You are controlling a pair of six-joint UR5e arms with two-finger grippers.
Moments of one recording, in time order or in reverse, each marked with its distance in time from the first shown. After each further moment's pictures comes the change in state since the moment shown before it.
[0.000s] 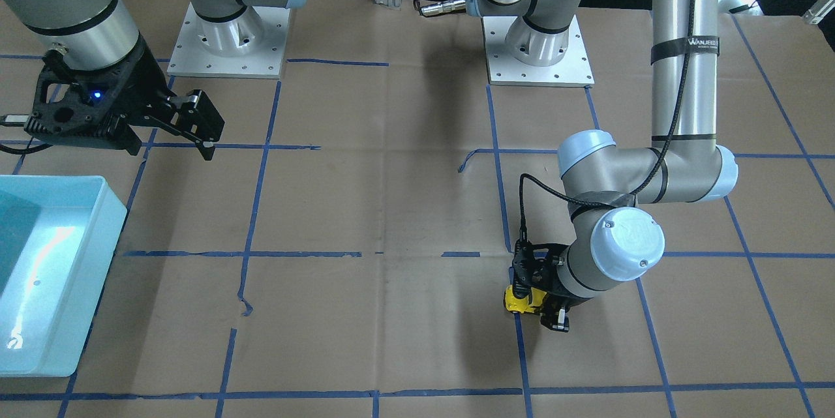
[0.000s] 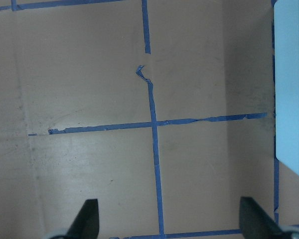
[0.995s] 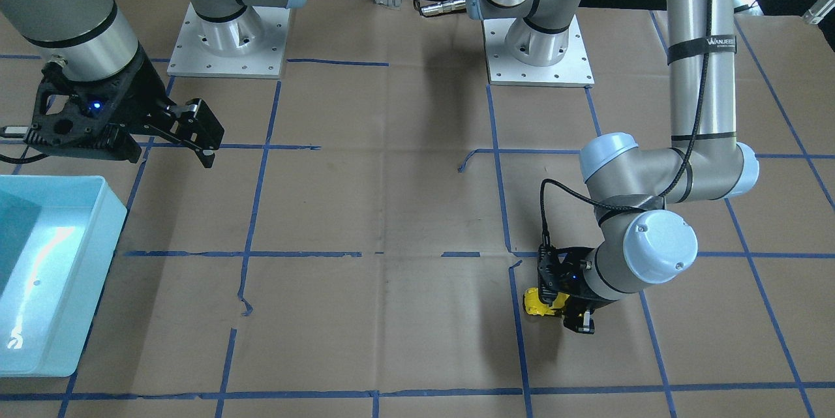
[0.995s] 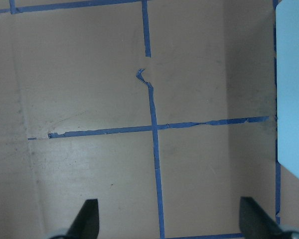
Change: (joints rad) left arm 0.055 0.002 -0.002 0.000 -0.007 0.003; right arm -0.001 0.023 -0.013 -0.004 0.002 0.002
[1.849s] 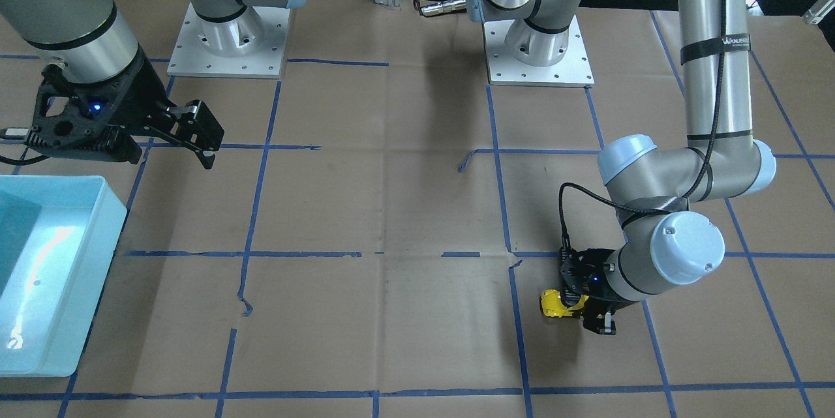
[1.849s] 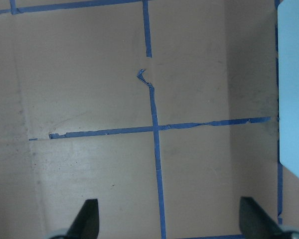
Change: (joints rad) left arm 0.053 -0.001 0.000 0.000 -0.002 0.020; right arm -0.002 0.001 0.002 -0.007 0.011 0.000
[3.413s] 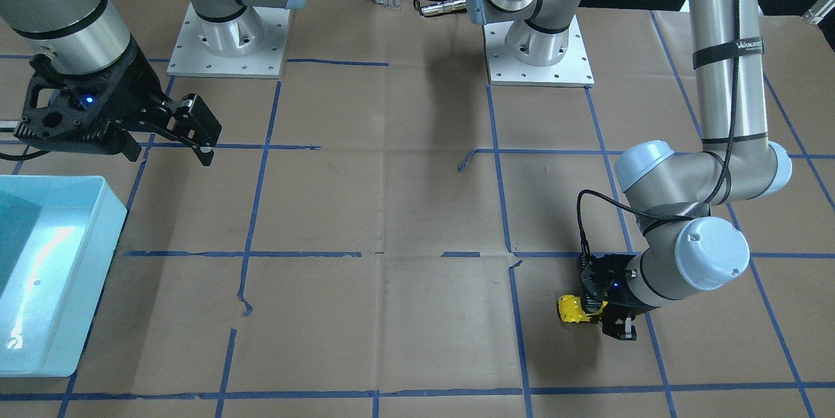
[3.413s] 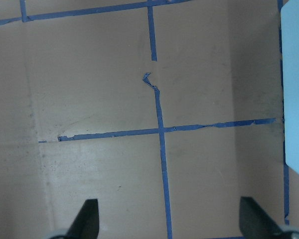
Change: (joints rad) left arm 0.034 -0.016 0.022 0.005 0.008 0.015; right arm -0.010 -0.015 0.001 -0.003 0.025 0.000
